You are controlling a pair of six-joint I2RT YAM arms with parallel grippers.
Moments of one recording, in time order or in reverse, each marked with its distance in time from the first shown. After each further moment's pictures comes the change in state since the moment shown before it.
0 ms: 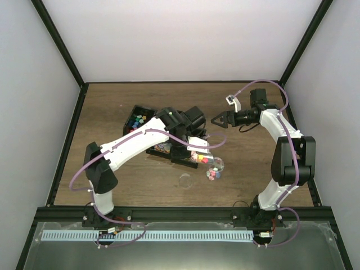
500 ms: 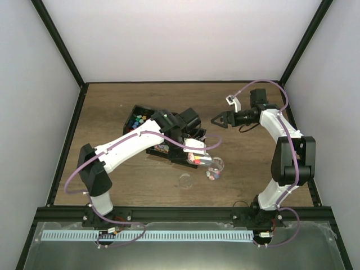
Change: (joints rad) left arm 0.010 -0.062 -0.097 0.053 0.026 0.002; right arm 0.000 0.000 0.000 -0.002 0.004 0.000
